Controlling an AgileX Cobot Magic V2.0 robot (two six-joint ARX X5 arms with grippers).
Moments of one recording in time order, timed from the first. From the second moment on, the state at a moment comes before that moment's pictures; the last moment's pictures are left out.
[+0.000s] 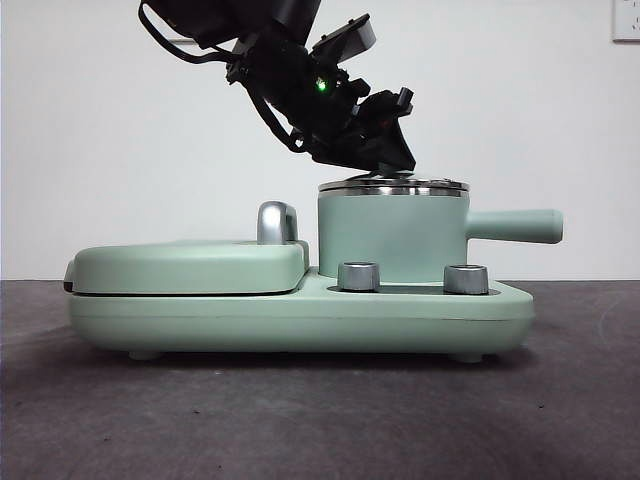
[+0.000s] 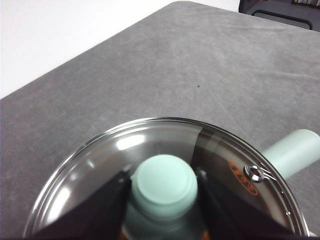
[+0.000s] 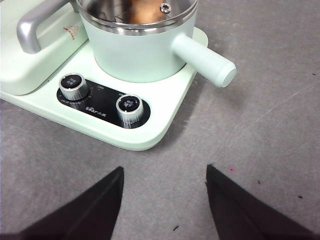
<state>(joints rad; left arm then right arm) -0.62 1.97 1.55 0.03 0.26 0.18 0.44 0.49 0.61 -0.65 0.03 0.06</state>
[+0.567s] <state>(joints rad) -0.55 1.65 1.53 -0.34 0.30 0.08 0.44 0.49 0.61 -0.64 0.01 0.06</state>
